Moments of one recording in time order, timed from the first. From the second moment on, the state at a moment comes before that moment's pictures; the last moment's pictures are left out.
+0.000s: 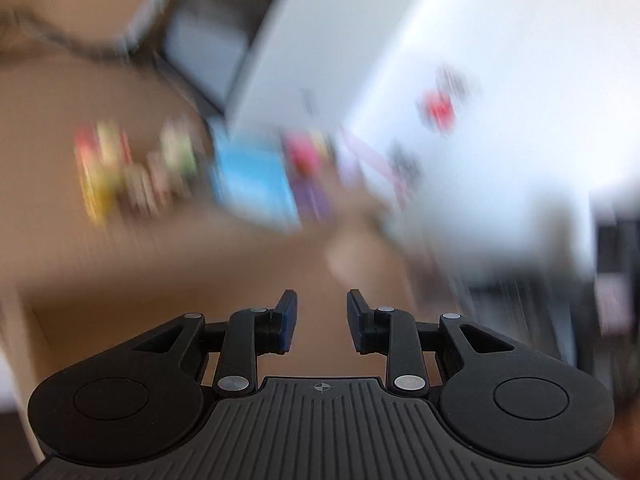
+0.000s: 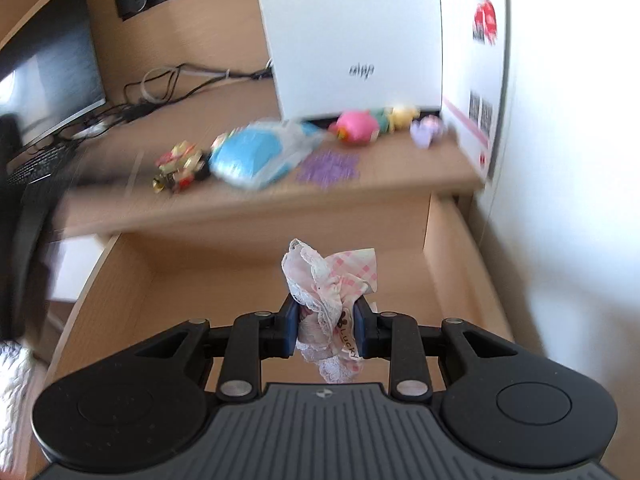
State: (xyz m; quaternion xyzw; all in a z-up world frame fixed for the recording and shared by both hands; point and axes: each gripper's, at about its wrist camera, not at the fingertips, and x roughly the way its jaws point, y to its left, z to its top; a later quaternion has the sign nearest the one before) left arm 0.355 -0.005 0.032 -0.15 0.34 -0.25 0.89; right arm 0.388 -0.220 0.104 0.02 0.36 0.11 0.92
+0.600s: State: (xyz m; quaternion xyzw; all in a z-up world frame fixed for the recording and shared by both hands) left arm 0.333 -0.001 -0.009 -0.20 0.34 -0.27 0.88; right arm 0.557 -0.202 0.117 0.09 0.33 0.05 0.94
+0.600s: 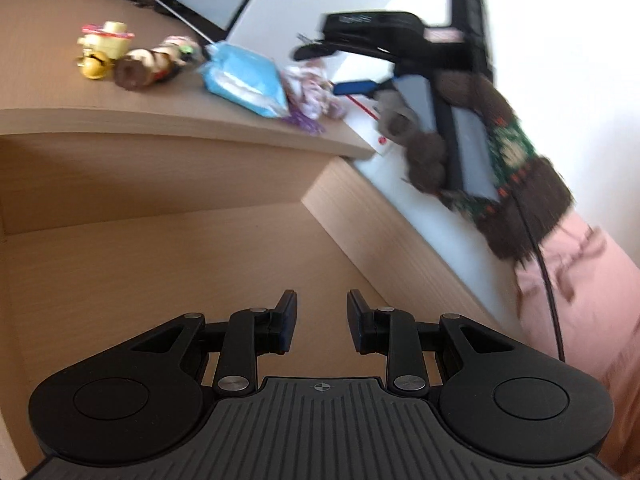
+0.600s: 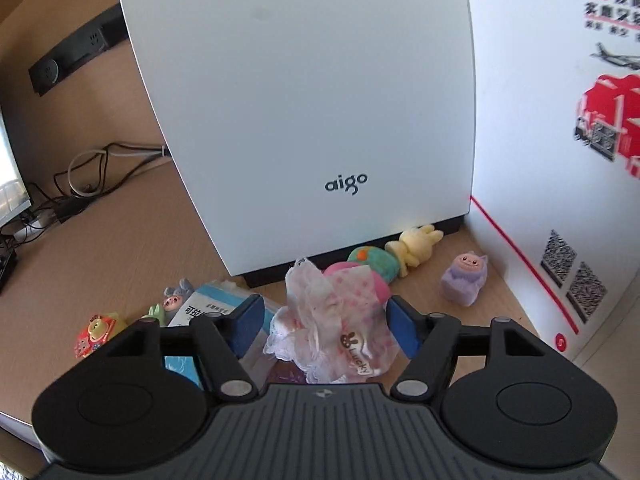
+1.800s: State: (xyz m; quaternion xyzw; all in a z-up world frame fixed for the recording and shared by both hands) left arm -0.042 -0.058 0.027 -0.09 0.12 -0.02 0.99; right arm 0.062 -0.241 0.099 0.12 0.20 0.08 0.97
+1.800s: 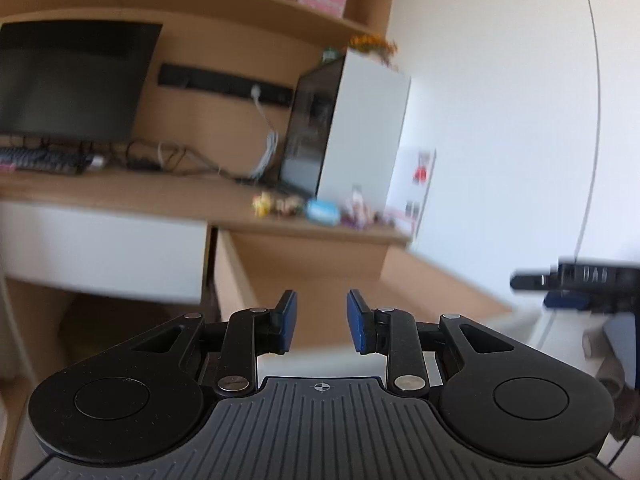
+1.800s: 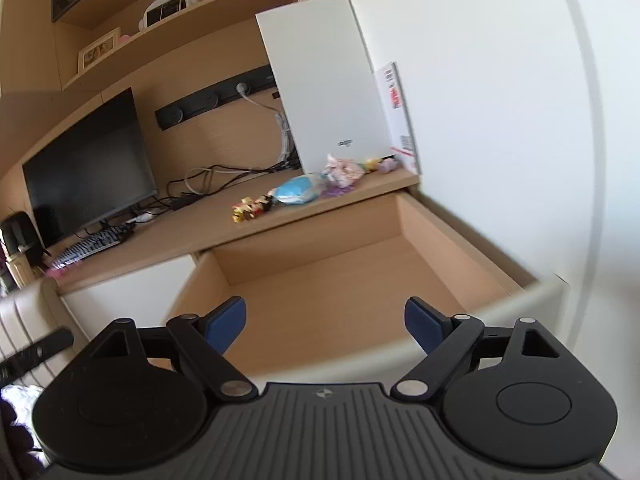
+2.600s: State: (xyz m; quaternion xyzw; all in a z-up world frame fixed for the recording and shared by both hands) left arm -0.048 0.052 -0.048 -0.21 0.19 0.20 0.94; right arm 0.010 -0.211 0.010 0.08 0.25 0.04 0.96
